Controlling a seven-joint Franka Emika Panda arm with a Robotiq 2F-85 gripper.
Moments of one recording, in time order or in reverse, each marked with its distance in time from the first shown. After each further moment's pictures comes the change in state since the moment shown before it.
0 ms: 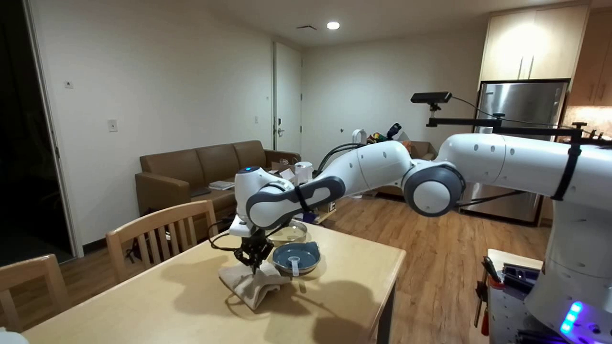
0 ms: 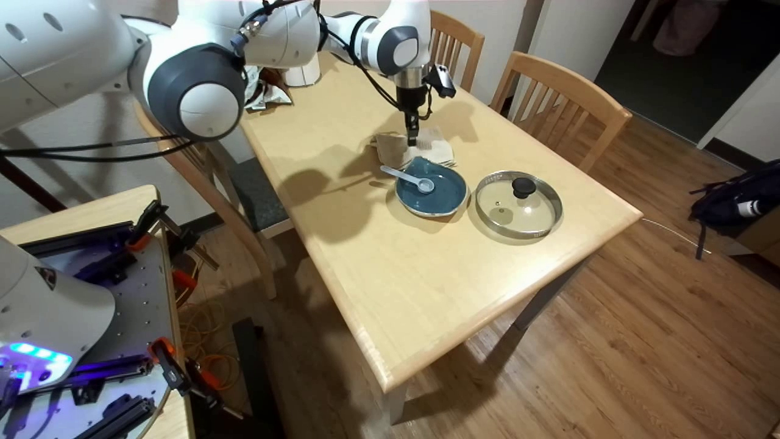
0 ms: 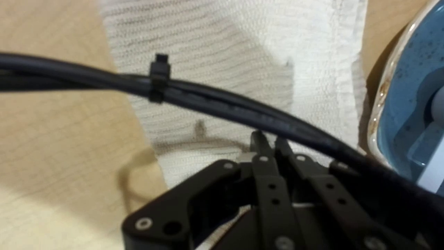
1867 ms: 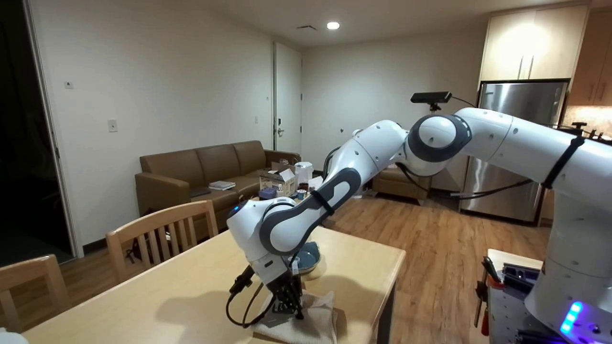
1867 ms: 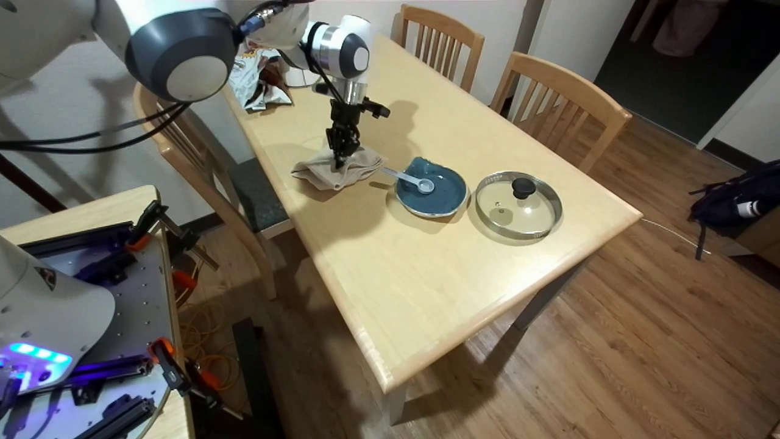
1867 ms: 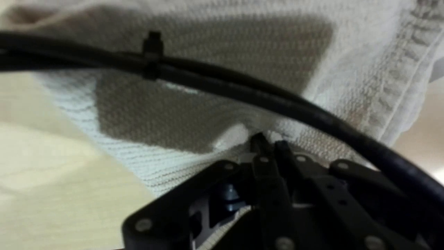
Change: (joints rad) arm -0.172 -0.226 0.504 -0.639 -0.471 -0.224 -0.233
